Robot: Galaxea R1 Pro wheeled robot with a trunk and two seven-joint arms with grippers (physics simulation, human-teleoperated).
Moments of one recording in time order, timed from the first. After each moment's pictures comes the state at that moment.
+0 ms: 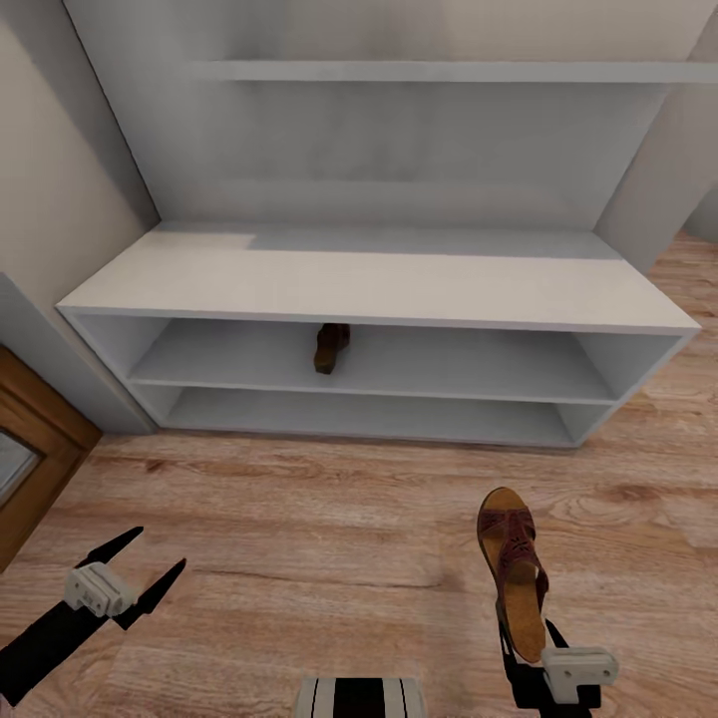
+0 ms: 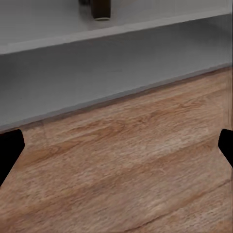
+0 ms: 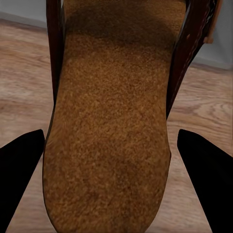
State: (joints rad) left arm -0.01 0.16 0.50 -1.55 0.04 -0.09 -0.93; right arm 0.26 -0.05 0.06 -1.51 0.14 -0.17 -0.19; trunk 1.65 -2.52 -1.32
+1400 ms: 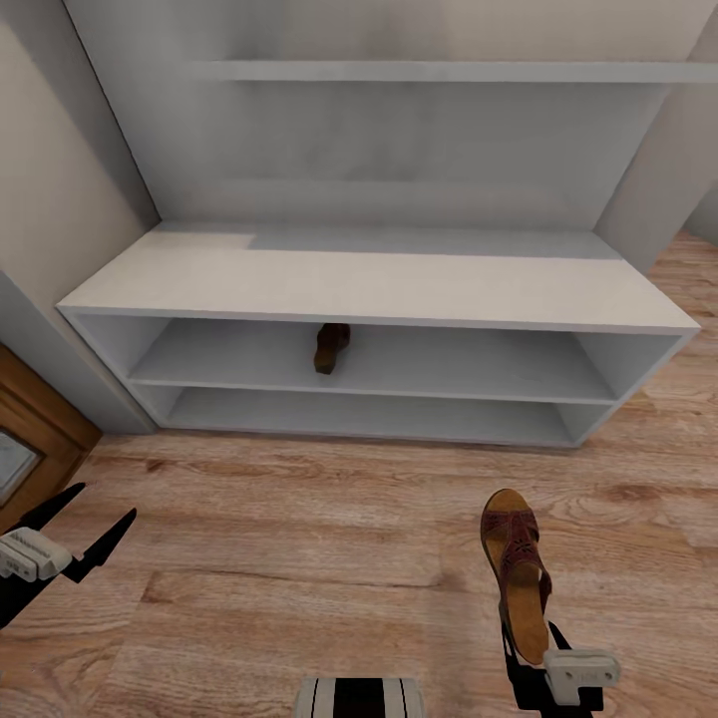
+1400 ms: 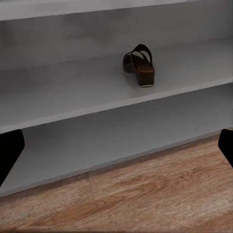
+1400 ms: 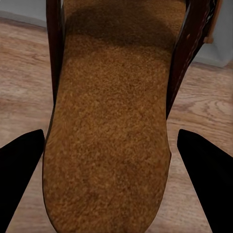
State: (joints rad) left arm -0.10 0.18 0.68 -1.60 0.17 -0.09 -1.00; right arm 0.26 -0.05 0.06 -1.50 0.14 -0.17 -0.22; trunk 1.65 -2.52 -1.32
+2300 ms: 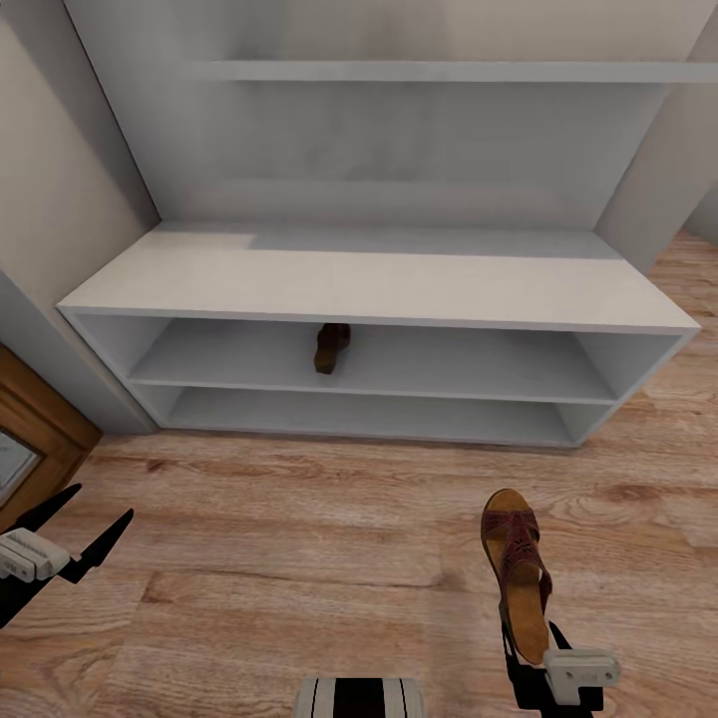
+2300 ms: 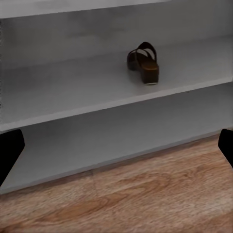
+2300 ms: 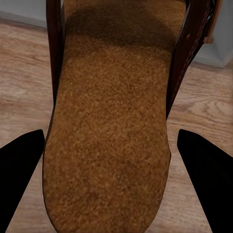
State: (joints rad) left arm -0.10 0.17 0.69 -1.60 0.16 -0.09 -1.00; right arm 0.26 -0.05 0.06 -1.50 0.14 -0.17 -0.22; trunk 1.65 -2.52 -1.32
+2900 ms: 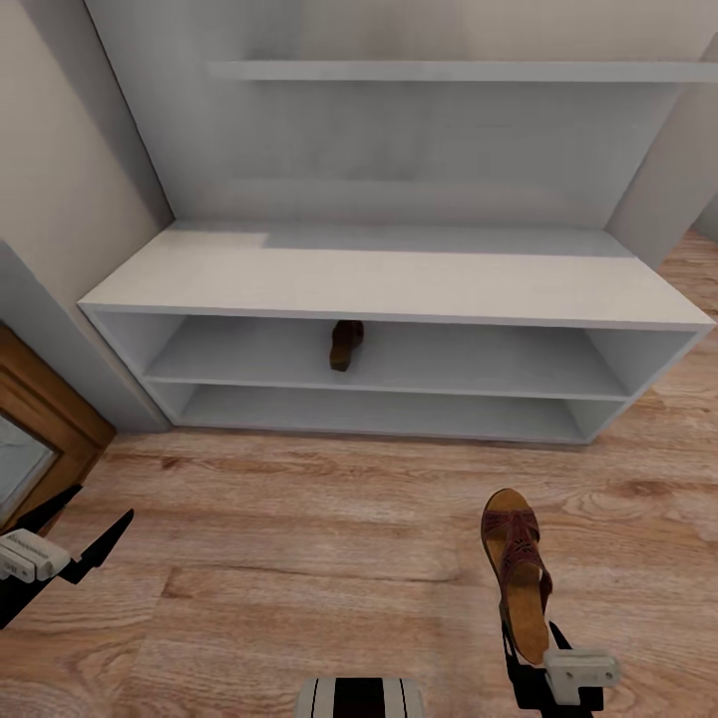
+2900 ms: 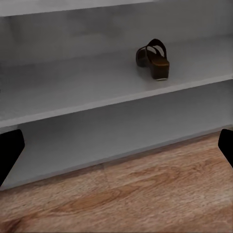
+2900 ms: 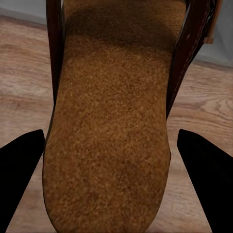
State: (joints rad) left arm -0.10 0.17 0.69 -1.59 0.16 -0.09 -1.00; right arm 0.26 -0.05 0.06 -1.50 0.14 -0.17 -0.22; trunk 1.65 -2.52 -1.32
